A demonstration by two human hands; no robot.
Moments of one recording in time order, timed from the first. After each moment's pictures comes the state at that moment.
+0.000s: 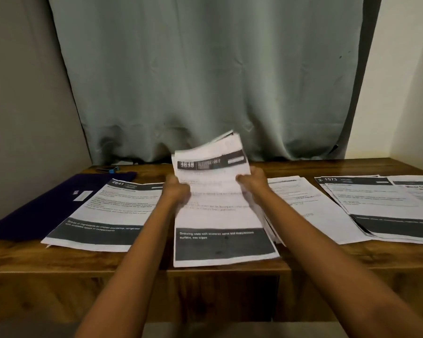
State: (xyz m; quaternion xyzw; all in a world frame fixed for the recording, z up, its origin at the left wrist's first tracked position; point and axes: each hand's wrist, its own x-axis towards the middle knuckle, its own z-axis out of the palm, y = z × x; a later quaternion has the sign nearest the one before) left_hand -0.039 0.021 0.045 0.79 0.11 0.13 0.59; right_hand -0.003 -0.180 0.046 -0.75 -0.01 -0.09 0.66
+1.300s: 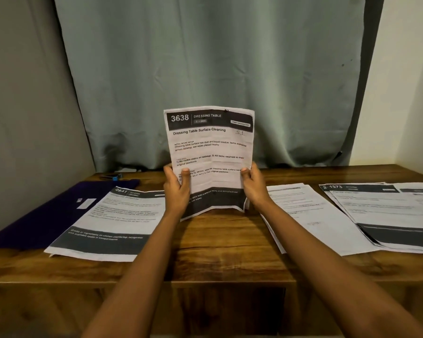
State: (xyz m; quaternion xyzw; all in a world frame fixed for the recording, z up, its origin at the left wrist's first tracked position) left_hand -0.044 0.017 0.042 0.73 -0.04 0.38 0.56; right_hand -0.006 -0.170 0.050 -0.75 -0.13 -0.20 0.61
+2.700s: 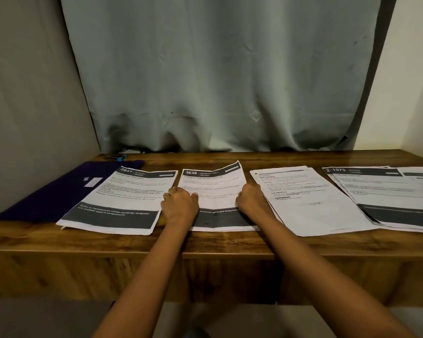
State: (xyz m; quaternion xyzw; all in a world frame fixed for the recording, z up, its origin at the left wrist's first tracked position) left_hand -0.088 0.011 -0.005 0.96 0.19 0.15 0.13; right_hand -0.052 -0.152 0.000 -0.95 0.00 -0.10 0.28
